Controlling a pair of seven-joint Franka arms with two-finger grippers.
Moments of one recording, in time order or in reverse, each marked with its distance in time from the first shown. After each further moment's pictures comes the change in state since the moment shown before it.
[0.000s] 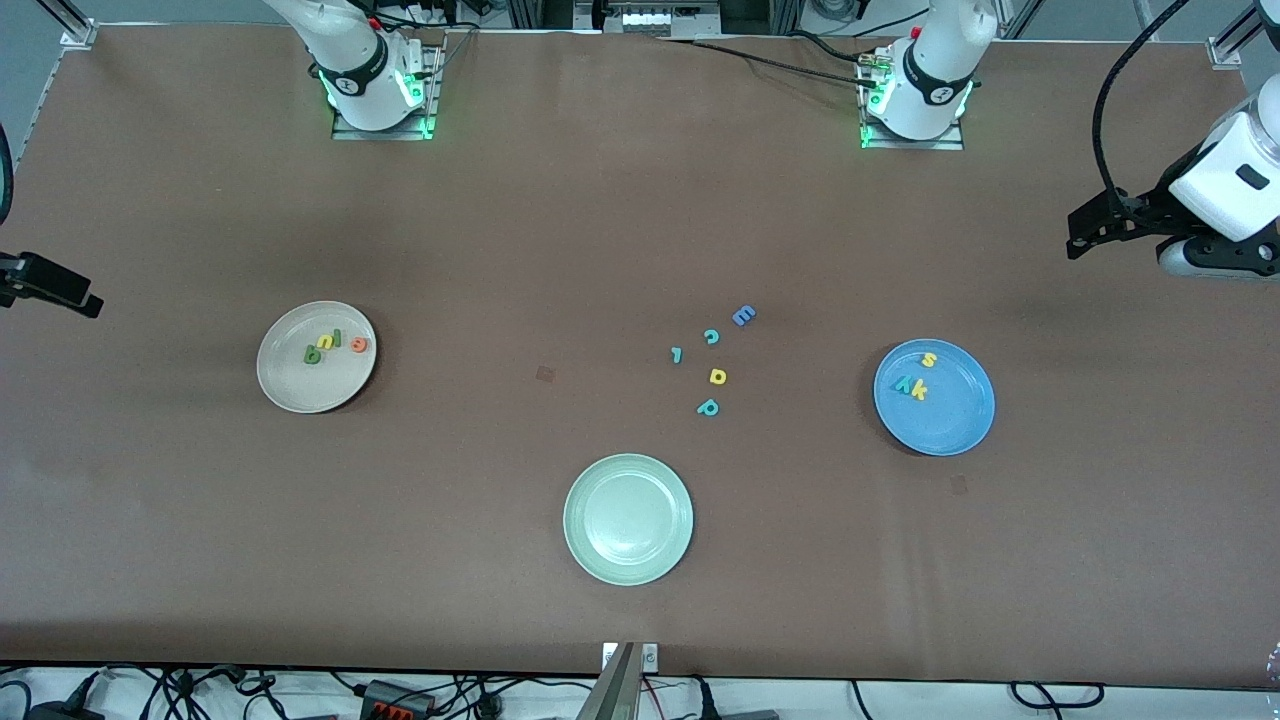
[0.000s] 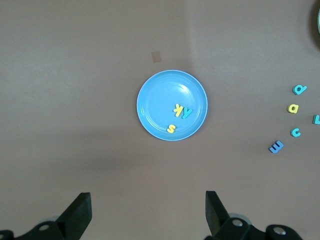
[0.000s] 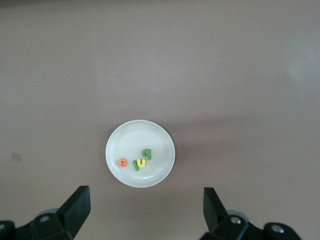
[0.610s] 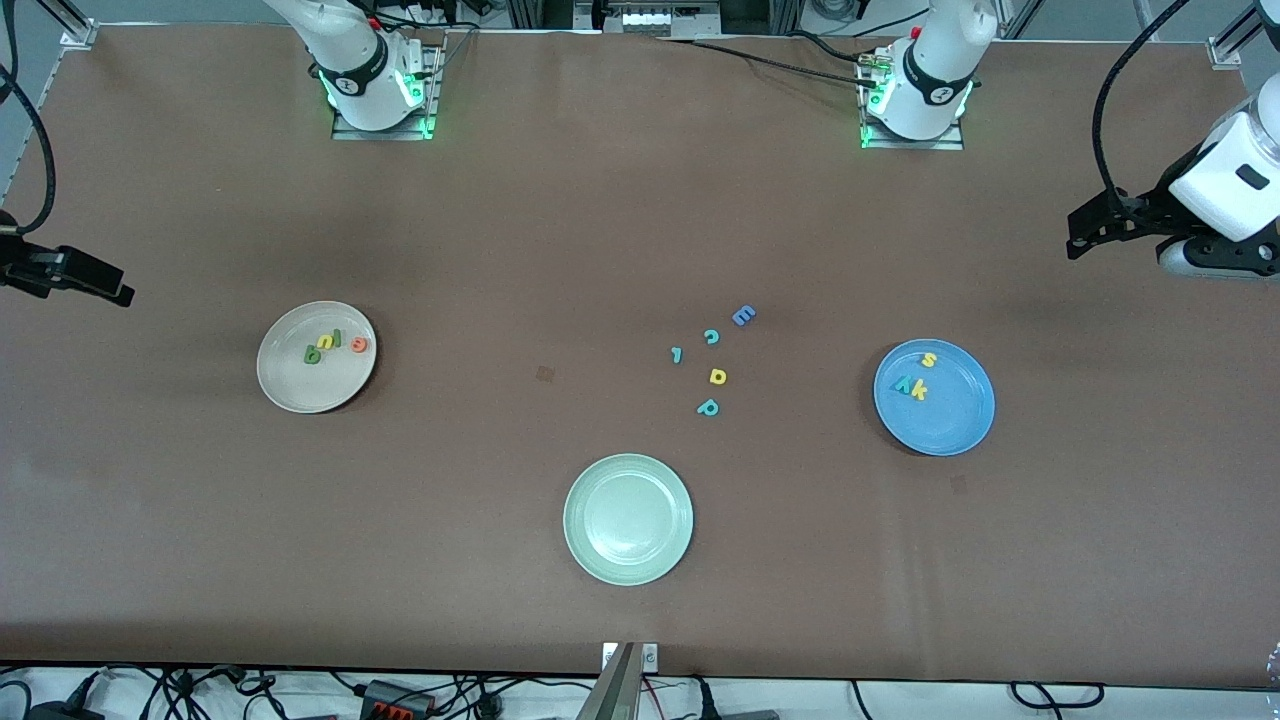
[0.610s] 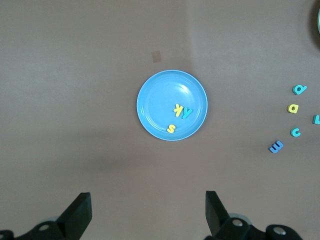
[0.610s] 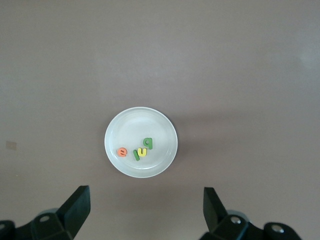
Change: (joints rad) left arm 0.000 0.000 0.000 0.000 0.000 0.000 0.000; right arm 0.000 -0.070 0.007 -0.151 -0.008 0.055 0.000
